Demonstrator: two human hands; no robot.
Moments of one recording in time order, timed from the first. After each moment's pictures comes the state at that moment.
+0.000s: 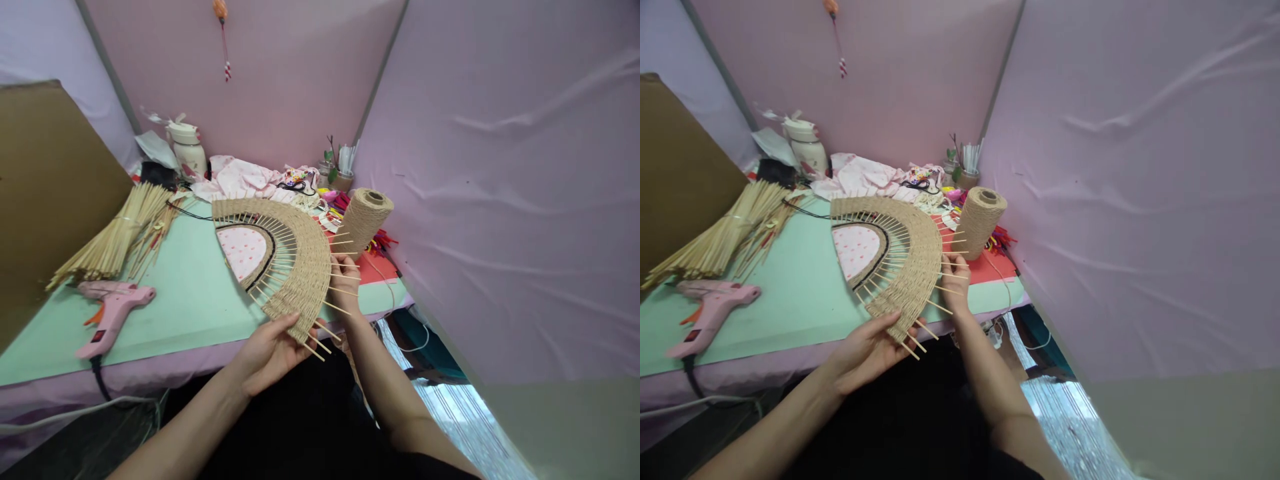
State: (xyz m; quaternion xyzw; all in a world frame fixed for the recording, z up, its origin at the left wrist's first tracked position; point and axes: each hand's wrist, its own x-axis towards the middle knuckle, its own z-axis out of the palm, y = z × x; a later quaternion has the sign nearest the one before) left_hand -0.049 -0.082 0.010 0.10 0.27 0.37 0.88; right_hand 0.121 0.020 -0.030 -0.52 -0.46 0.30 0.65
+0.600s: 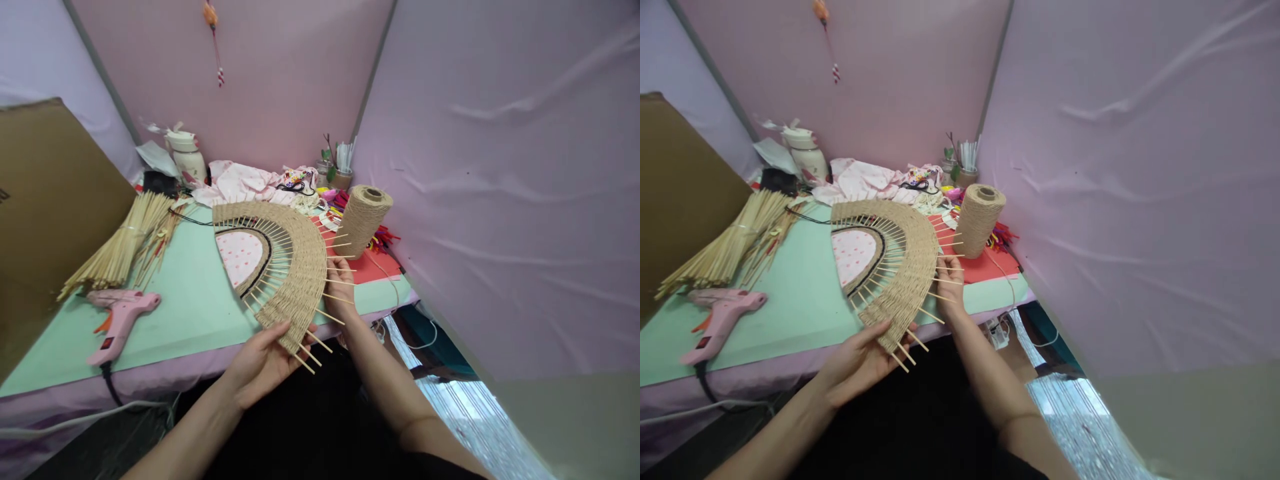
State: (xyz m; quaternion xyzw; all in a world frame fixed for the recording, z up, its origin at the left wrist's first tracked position) left_hand -0.067 -0.089 0.002 0.09 0.29 0.36 0.88; right_hand 0.098 0.012 -0.032 -0.44 -0.37 0.45 0.68
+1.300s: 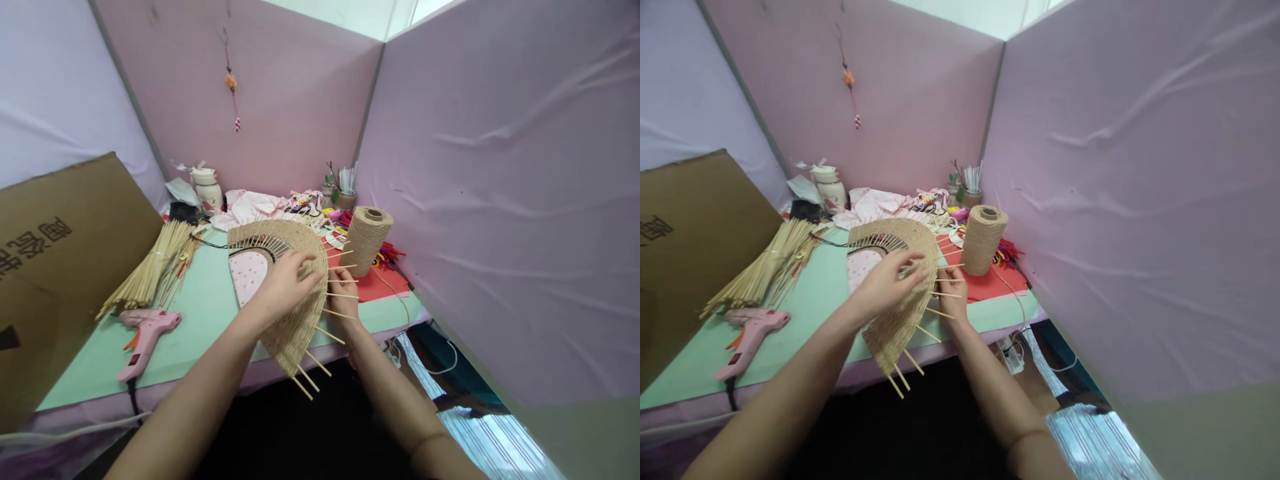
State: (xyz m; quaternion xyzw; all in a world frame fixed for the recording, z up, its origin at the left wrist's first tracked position) left_hand -0.053 -0.002 0.093 0.76 0.47 0.37 0.25; right_hand 0.086 0.019 -0.007 -0.40 -0.38 0.47 0.69
